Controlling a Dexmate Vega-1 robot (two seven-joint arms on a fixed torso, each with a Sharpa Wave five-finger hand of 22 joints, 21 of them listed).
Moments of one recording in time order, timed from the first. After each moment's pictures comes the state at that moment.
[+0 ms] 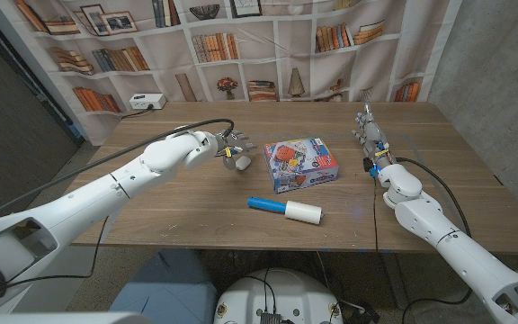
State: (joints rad) left arm 0.55 0.83 0.78 -1.86 1.17 -0.02 -0.63; left_hand 0.91 0.05 0.67 -0.17 0.49 -0.17 -0.06 0.19 0.18 0.15 -0.16 0.26 0.34 -0.17 -0.02 0.19 0.18 -0.11 0.06 0.19 0.17; right arm -0.92 -0.55 -0.34 -1.42 0.59 0.26 -0.13; right_hand 0.25 0.09 -0.16 -0.02 0.21 -0.02 -0.02 0.20 0.19 -0.02 0.01 0.21 0.20 -0.17 -0.02 0.20 0.20 0.00 0.11 0.18 0.17
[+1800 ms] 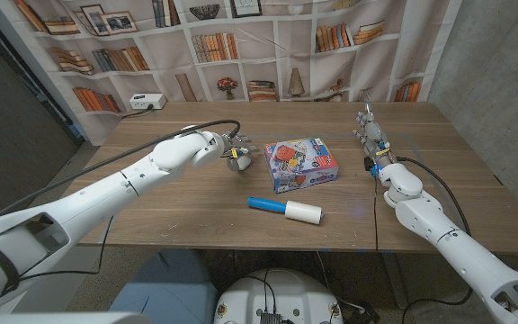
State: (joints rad) left arm 0.51 0.79 0.83 -1.82 1.18 -0.02 -0.68; left_hand 0.91 0.04 0.68 -0.17 0.52 -0.17 -0.06 0.20 0.18 0.16 -0.16 0.25 0.34 -0.17 -0.02 0.19 0.18 -0.10 0.07 0.19 0.17; right arm -0.91 -0.55 -0.34 -1.40 0.59 0.26 -0.12; right_hand 0.26 0.10 -0.15 -0.02 0.21 -0.03 -0.02 0.20 0.19 -0.02 0.01 0.20 0.20 -0.17 -0.02 0.20 0.20 -0.01 0.11 0.18 0.17
